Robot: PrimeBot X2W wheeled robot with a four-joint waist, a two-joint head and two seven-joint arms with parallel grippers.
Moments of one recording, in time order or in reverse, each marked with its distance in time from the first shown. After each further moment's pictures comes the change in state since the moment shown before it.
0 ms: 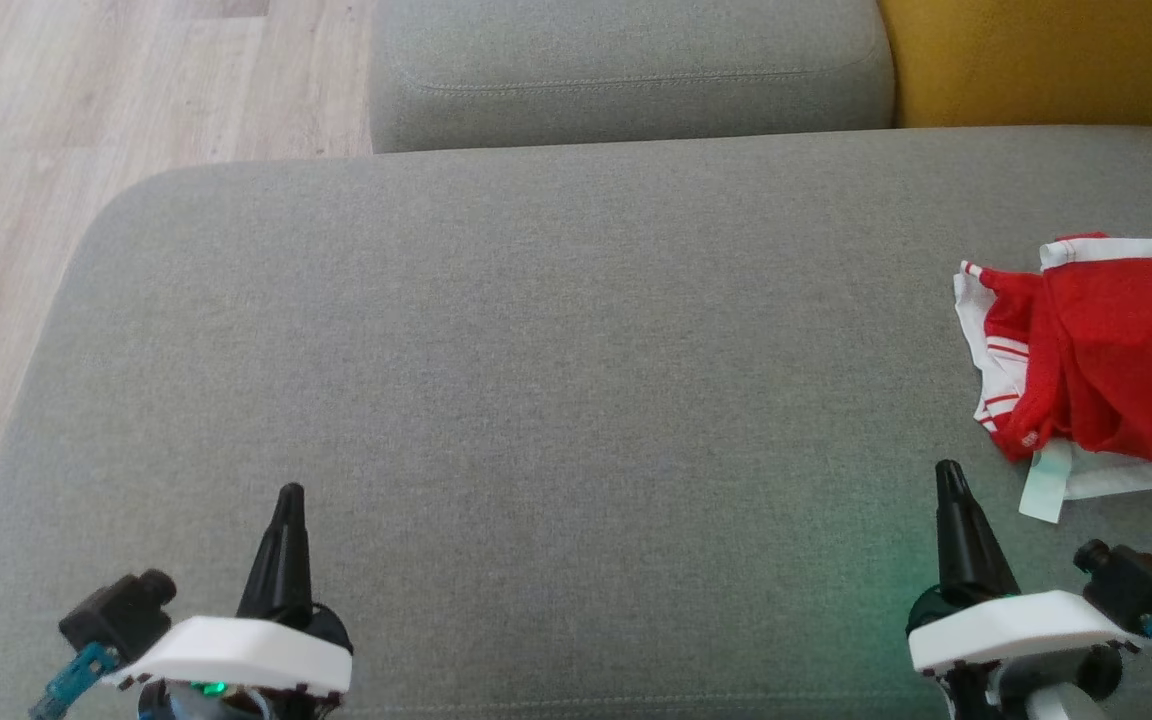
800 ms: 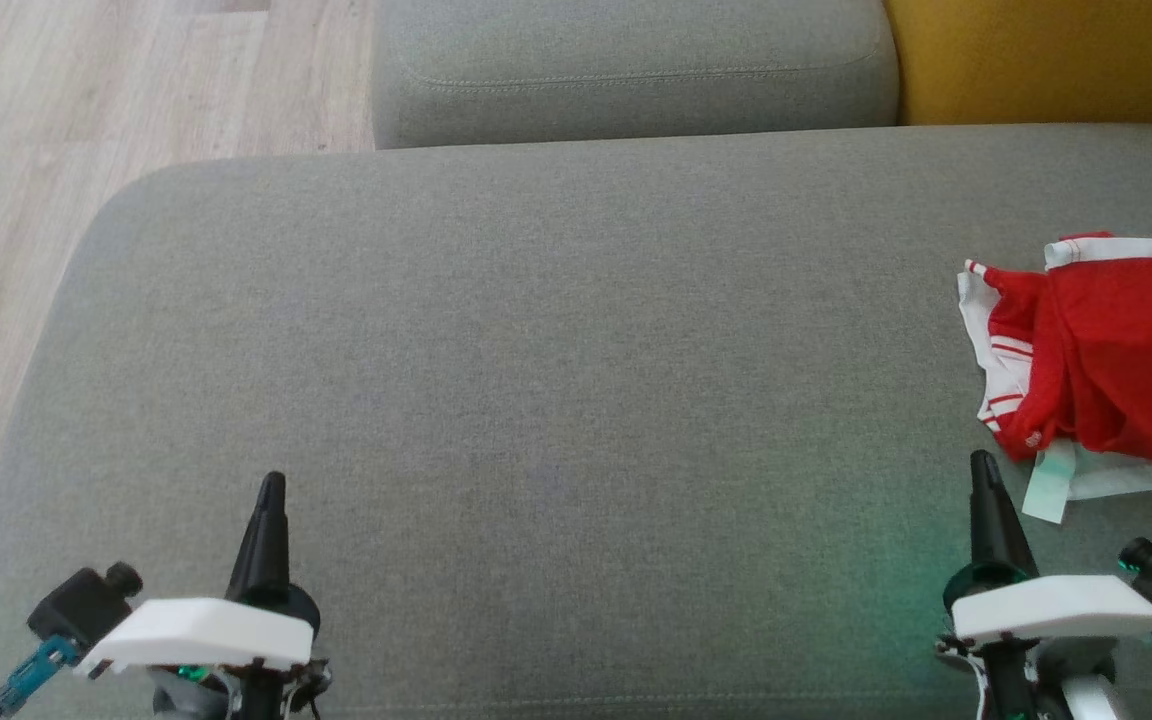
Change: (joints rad) left arm -0.038 0.004 0.038 0.032 -0.240 -0.031 0.062; right arm -0.020 -0.005 -0.039 -0.004 0.262 0.000 0.062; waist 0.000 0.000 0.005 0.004
